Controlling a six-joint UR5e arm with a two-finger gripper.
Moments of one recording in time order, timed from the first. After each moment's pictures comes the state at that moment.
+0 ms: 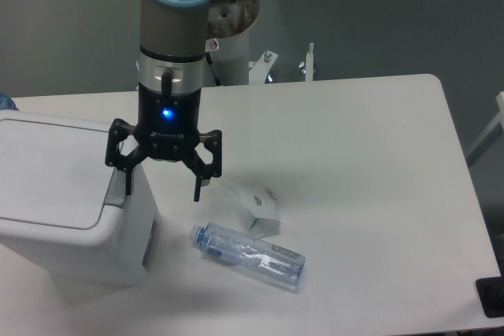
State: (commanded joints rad) arm 2.22 -1.75 -1.56 -0.89 1.30 0.19
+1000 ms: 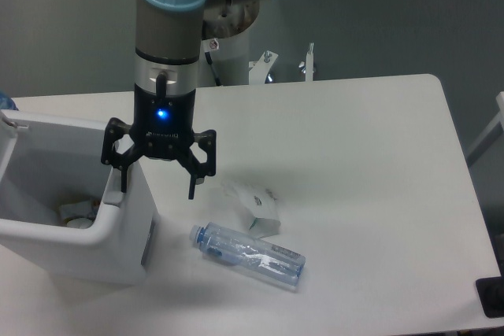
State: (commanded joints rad) arm 2.22 -1.73 -1.56 -0.89 1.33 0.20
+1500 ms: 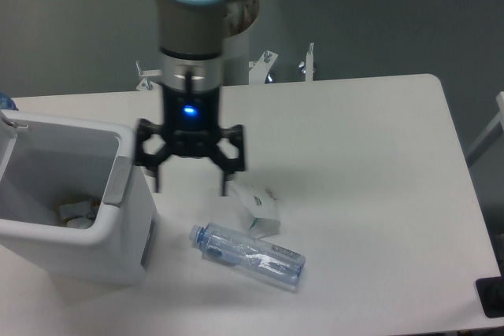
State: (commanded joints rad) arm 2.40 -1.78 -1.57 -0.88 1.35 0.42
